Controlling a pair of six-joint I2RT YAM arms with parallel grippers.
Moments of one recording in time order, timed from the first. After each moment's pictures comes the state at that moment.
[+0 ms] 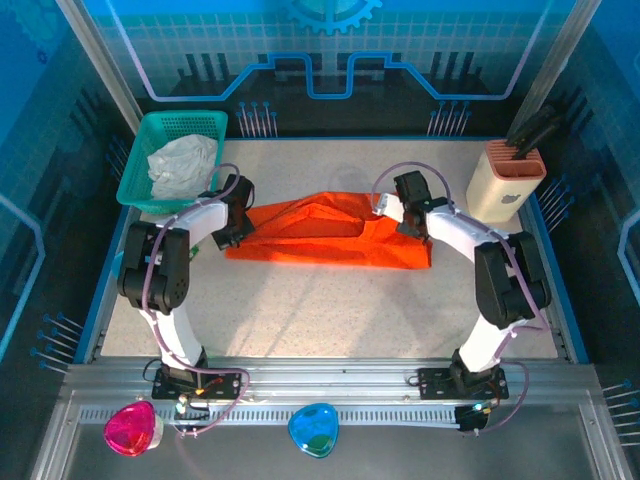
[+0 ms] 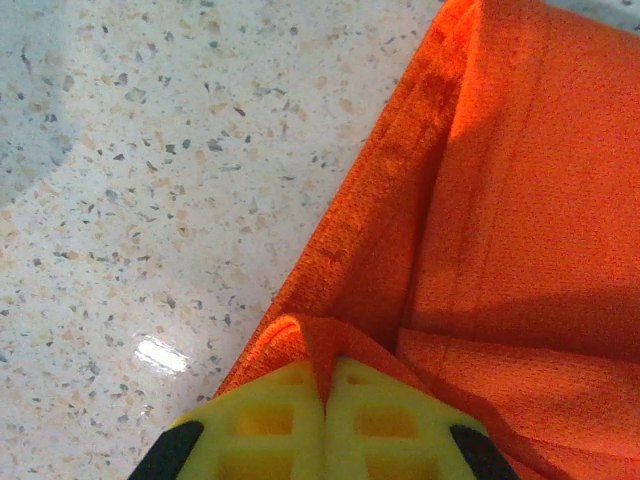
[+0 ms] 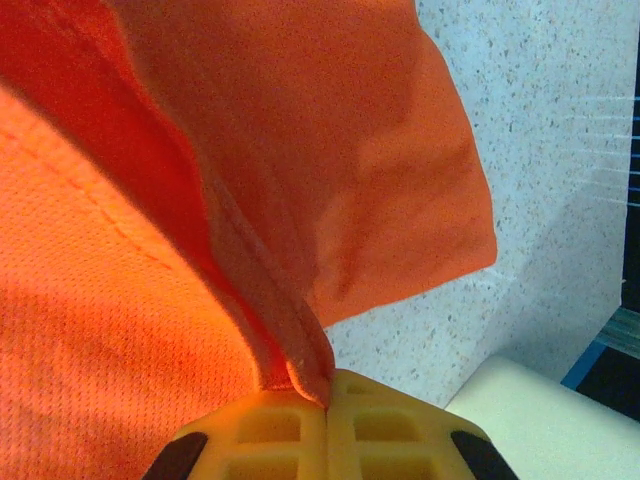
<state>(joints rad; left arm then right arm) -0.15 1.84 1.19 -0.67 -0.23 -0.74 0.30 1.74 1.14 -0.41 0.35 -0.92</state>
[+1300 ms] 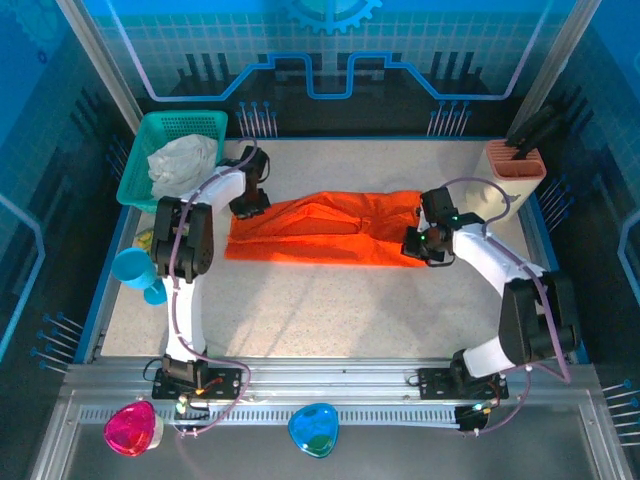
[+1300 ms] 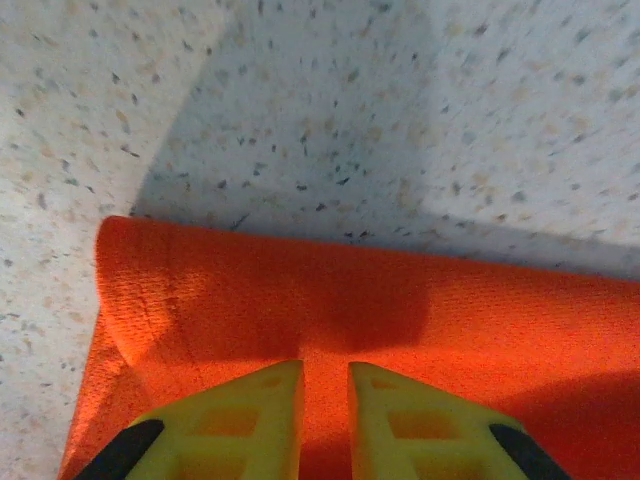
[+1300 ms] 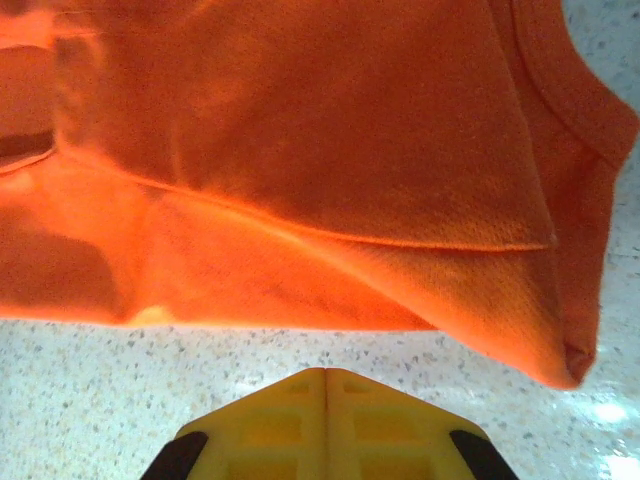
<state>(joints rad) -0.16 2.17 1.69 -0.87 -0.14 -0.59 0.20 1.49 0.96 -0.66 -0.17 0.46</state>
